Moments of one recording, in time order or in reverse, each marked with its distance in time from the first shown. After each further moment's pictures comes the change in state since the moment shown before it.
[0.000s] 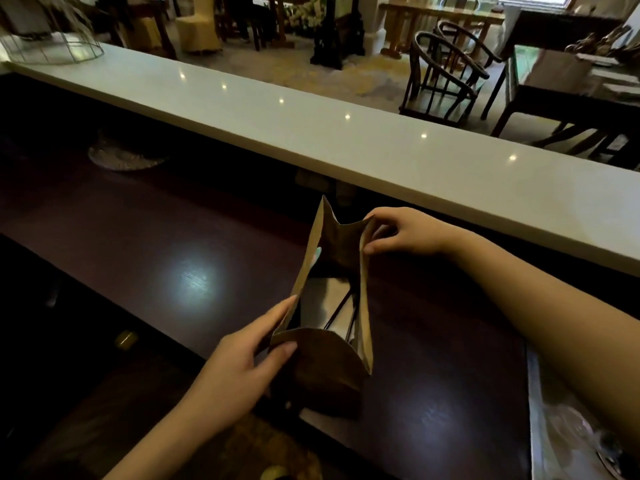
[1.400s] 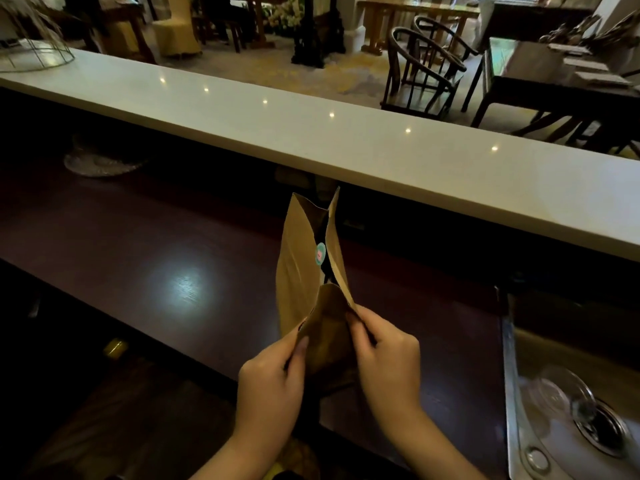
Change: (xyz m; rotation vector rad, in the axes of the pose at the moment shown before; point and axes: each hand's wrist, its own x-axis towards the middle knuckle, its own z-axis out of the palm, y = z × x) left_hand -0.010 -0.005 0.084 0.212 0.424 0.095; right_hand -0.115 -0.030 0.169 0.157 0.912 0.218
